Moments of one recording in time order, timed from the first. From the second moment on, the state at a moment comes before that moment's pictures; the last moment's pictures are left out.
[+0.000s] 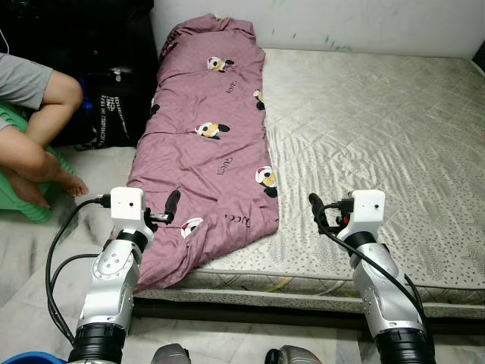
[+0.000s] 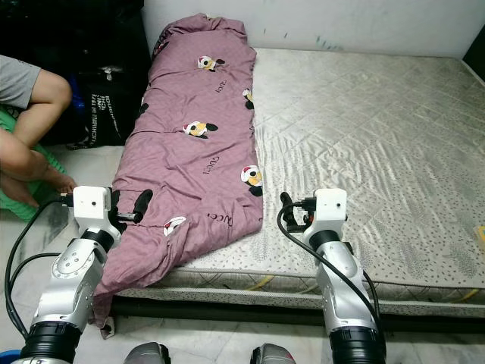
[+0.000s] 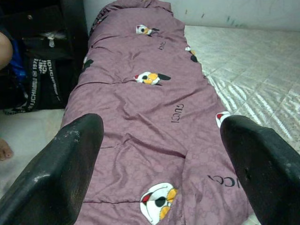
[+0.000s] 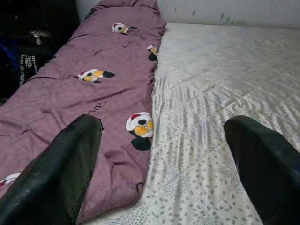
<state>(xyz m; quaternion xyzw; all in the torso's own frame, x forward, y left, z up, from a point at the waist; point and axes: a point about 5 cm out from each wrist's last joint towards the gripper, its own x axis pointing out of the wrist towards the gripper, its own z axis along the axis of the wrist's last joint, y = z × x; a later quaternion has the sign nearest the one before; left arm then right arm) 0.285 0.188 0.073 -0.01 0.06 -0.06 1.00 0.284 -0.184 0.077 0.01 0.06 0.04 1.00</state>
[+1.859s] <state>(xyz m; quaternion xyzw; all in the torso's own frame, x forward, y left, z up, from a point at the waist) 0.278 0.191 0.068 -0.06 0.06 -0.05 1.00 0.285 -0.182 0.077 0.00 0.06 0.06 1.00</state>
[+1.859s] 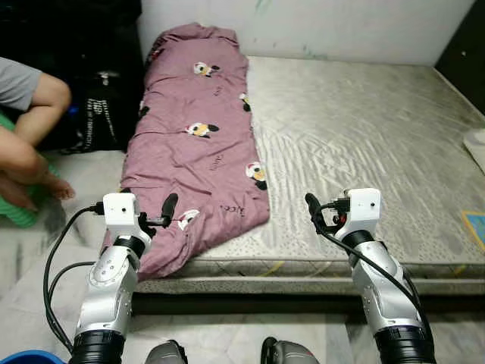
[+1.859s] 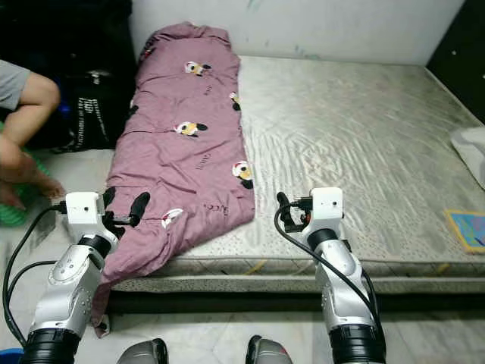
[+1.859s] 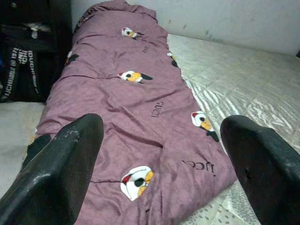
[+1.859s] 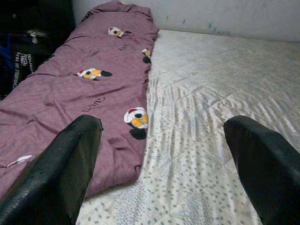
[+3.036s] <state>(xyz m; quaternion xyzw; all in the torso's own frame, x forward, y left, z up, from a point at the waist) 0.277 0.188 0.071 -0.07 0.05 -0.06 0.99 0.286 -0.181 0.078 -0.01 0.06 0.08 1.00</state>
